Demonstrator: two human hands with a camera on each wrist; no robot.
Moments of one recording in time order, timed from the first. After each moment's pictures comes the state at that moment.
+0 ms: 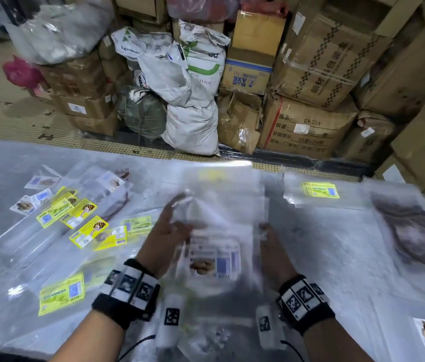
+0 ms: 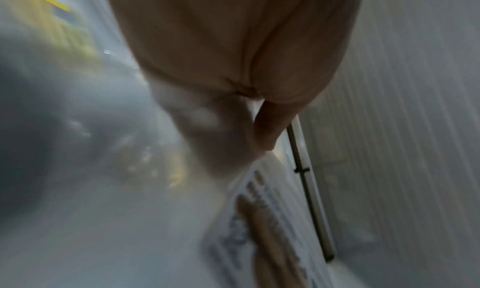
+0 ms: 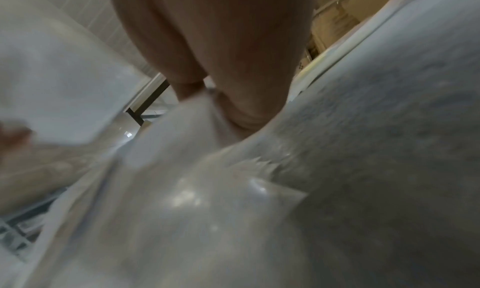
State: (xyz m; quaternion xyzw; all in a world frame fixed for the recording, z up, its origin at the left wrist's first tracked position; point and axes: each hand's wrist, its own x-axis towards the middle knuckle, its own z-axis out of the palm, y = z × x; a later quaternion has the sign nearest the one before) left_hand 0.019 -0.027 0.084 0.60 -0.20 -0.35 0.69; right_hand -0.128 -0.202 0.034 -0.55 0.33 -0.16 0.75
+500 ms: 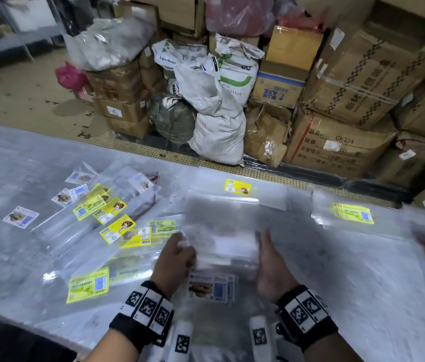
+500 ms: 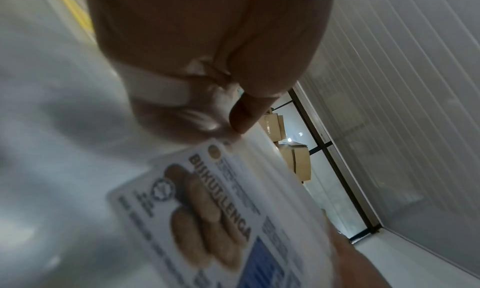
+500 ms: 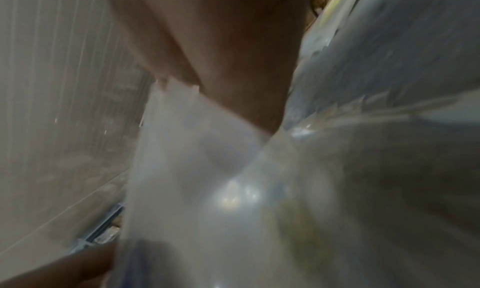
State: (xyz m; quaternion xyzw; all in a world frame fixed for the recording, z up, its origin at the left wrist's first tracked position) left_hand 0.020 -0.006 0.035 0.72 -0.03 -0.28 0.63; right_hand -0.081 -0.178 0.038 -0.39 0.33 -0.04 0.86
